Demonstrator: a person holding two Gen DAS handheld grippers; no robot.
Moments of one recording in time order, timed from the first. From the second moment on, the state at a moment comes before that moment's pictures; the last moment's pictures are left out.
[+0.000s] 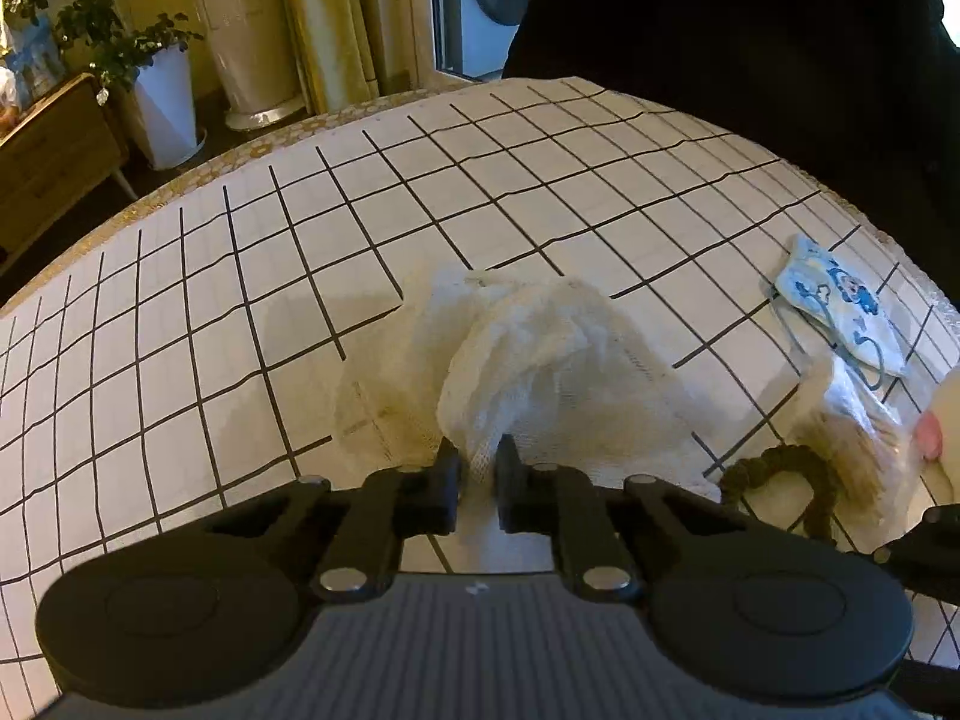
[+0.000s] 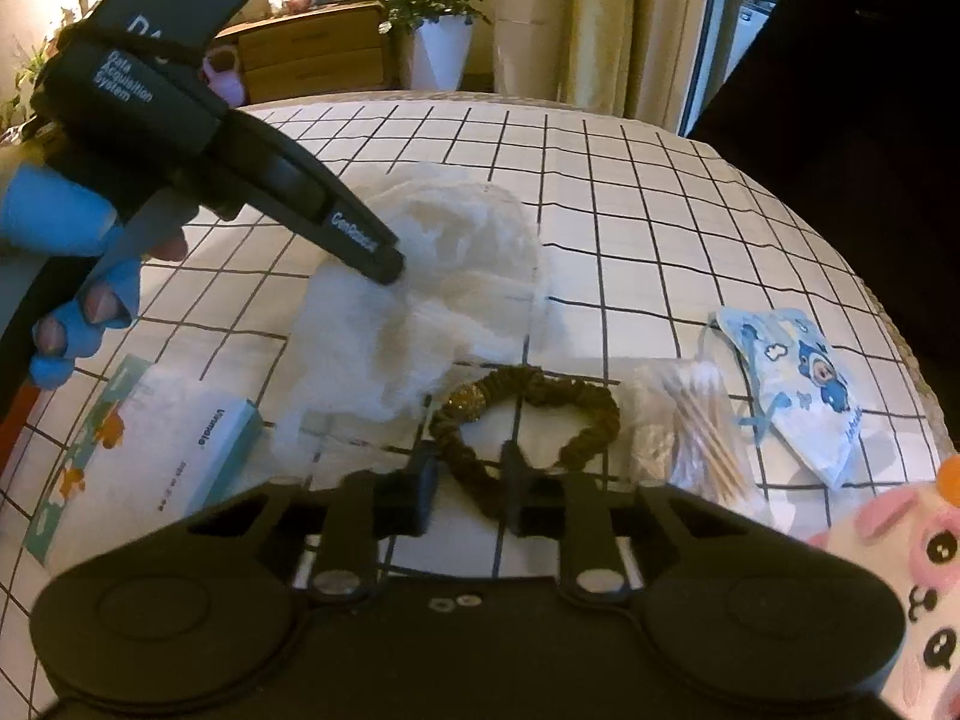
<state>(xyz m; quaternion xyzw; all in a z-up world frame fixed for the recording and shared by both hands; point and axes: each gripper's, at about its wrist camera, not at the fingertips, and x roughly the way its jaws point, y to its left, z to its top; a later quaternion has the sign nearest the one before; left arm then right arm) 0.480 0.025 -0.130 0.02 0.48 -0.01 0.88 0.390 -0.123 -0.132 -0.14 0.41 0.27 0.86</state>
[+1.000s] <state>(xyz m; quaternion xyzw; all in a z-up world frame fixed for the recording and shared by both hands) 0.335 0.049 0.001 -0.03 0.42 -0.04 0.91 0.261 -0.159 -0.005 -0.07 0.34 0.31 0.89</state>
